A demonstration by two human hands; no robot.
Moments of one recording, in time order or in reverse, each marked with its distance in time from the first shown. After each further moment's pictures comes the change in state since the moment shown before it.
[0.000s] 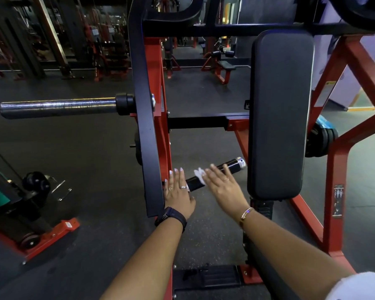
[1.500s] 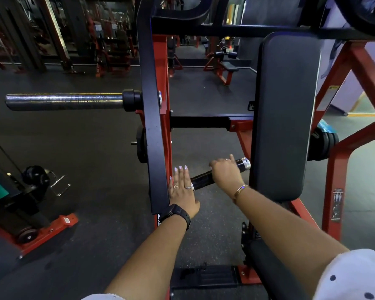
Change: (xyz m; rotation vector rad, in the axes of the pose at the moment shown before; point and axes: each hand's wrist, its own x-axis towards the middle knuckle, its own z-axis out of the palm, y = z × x) left_hand -0.001 0.000 -0.002 0.088 -0.075 0.010; right_hand 0.069 0.011 0.012 0.040 -0.458 0.326
